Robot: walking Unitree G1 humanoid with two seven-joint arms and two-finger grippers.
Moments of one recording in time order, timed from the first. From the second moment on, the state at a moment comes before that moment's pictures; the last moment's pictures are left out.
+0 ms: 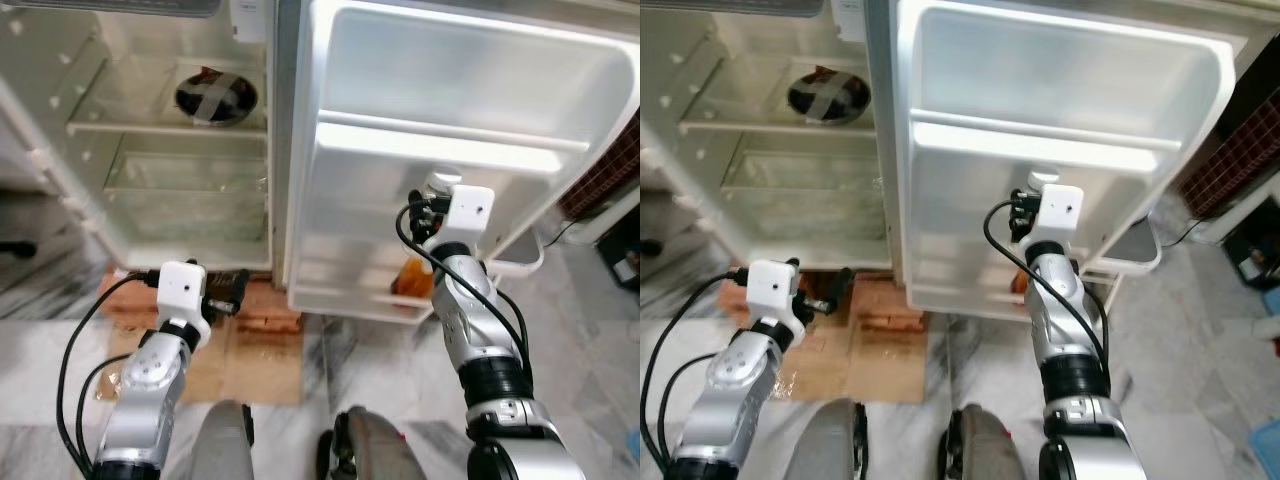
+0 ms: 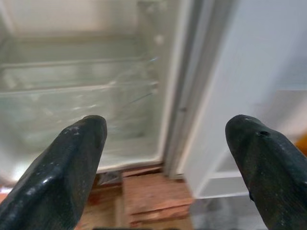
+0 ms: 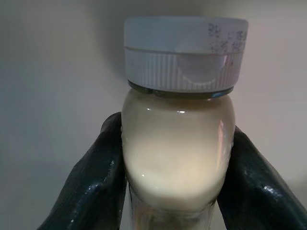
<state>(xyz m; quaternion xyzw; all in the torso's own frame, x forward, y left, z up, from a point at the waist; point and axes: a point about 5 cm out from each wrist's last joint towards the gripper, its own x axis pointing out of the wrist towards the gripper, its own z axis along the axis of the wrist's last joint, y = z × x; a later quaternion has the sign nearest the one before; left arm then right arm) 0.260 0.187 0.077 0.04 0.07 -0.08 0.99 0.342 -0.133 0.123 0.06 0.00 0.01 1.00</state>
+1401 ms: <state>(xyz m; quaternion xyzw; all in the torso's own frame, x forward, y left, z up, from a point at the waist) 0.259 0.189 0.072 0.03 0.08 -0.06 0.99 0.339 -0.106 0.101 0.08 0.05 0.12 0.99</state>
